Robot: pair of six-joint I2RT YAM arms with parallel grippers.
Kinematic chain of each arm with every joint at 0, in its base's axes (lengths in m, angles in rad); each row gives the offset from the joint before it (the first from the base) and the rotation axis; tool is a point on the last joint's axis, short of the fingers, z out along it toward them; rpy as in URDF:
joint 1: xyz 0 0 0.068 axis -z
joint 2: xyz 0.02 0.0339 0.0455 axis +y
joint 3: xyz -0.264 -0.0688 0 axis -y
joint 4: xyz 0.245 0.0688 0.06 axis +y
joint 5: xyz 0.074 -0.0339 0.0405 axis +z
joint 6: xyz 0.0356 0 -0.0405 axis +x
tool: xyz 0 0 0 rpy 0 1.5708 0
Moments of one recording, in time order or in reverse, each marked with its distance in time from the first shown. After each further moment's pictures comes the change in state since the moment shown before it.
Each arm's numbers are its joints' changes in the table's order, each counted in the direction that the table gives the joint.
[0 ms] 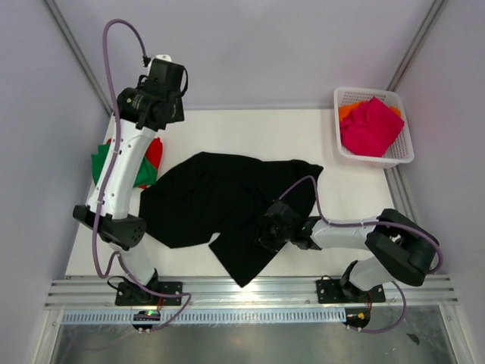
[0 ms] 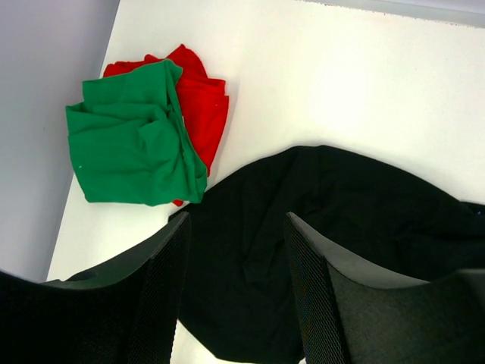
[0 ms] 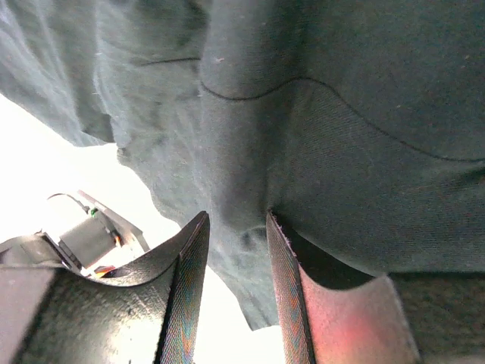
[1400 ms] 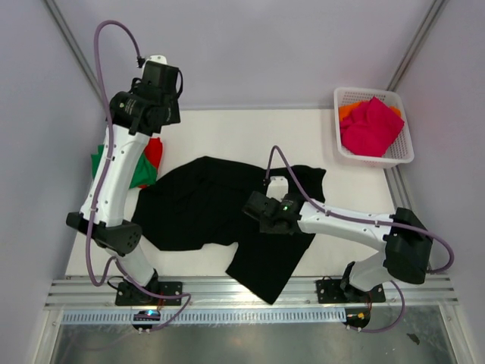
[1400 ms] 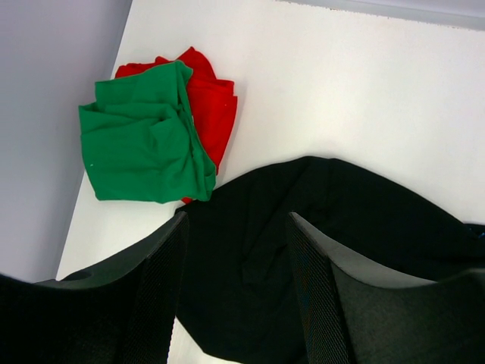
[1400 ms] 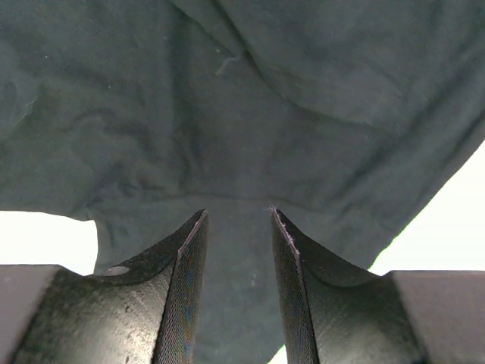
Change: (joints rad) left arm 0.000 -0.061 -0.041 -0.005 0.010 0.013; right arm -0.170 -0.012 0.557 0.912 -0.640 -0.264
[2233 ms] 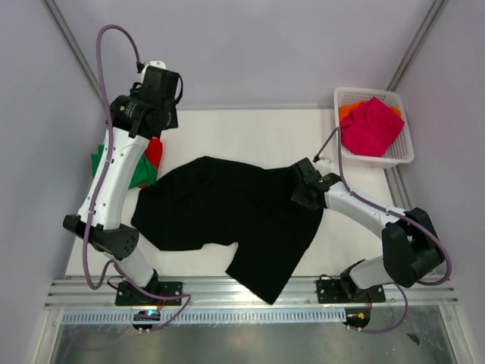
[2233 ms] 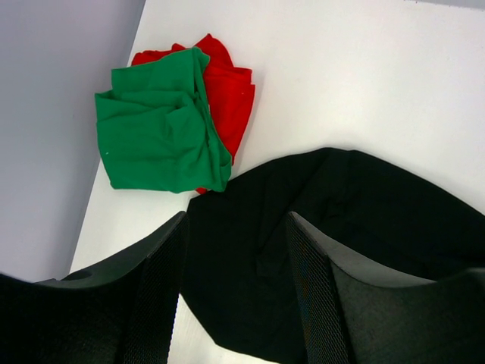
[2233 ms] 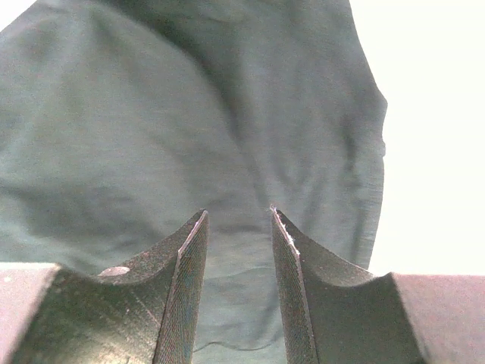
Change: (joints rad) left arm 0.000 -0.039 -0.080 -0.003 0.033 -0.003; right arm 0.514 -0.024 -0.125 -0.256 0.080 -0.095
